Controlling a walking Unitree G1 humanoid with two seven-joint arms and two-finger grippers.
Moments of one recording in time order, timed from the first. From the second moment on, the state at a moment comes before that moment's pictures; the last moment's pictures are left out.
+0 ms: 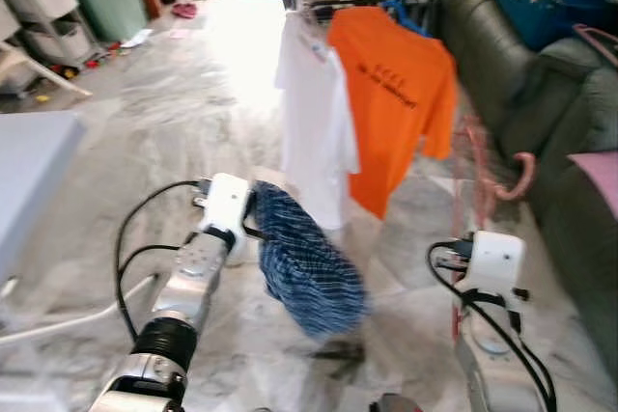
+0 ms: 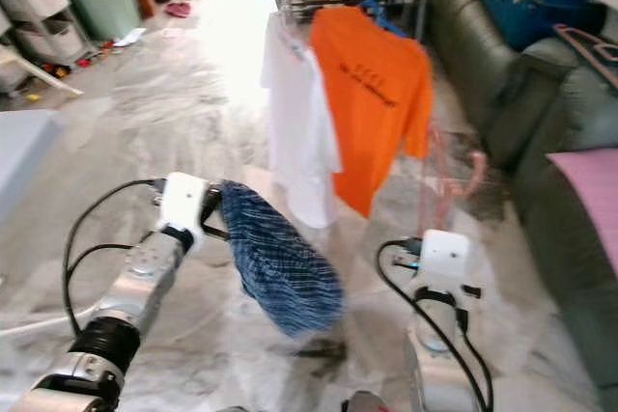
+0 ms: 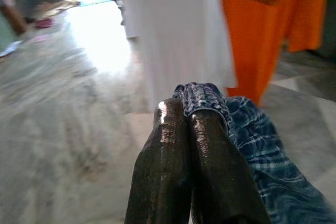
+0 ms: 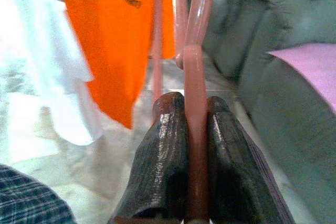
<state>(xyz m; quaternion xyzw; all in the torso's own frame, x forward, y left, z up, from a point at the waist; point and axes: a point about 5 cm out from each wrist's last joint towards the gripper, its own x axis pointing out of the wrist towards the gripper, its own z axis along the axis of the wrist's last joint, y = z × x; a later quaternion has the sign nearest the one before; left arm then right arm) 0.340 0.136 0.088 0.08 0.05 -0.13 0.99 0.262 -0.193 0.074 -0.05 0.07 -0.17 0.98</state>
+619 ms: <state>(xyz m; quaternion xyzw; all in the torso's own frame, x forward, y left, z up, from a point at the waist) 0.329 0.116 0.079 0.07 0.06 -0.17 0.98 0.253 -0.186 0.066 -0.06 0.09 -0.16 0.98</state>
